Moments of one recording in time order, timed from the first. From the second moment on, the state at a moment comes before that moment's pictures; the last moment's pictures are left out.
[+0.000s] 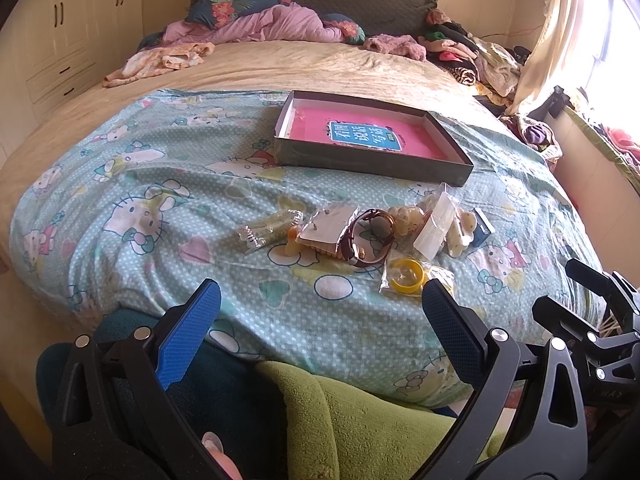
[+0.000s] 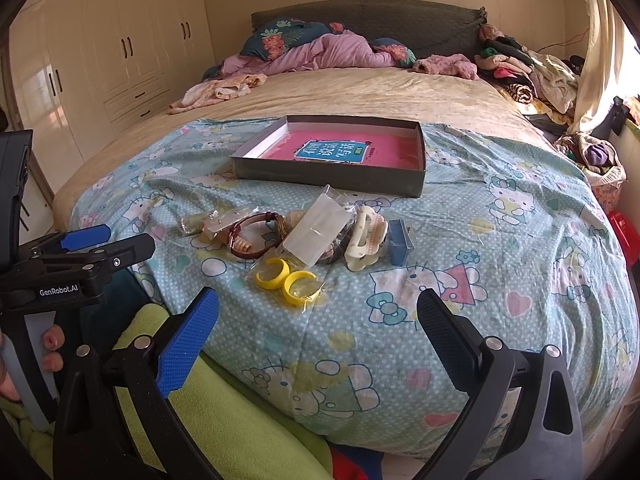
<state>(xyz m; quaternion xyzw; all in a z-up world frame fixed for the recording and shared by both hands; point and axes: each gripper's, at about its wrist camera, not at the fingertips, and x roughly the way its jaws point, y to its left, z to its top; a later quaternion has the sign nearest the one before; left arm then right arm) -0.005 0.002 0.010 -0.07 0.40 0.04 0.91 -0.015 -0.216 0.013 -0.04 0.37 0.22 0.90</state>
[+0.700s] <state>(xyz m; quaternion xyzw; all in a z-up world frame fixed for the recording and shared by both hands) 0.017 0.070 -0.008 -0.12 0.41 0.07 0.90 0.047 -0.249 0.013 -0.01 0.37 0.18 0.91</state>
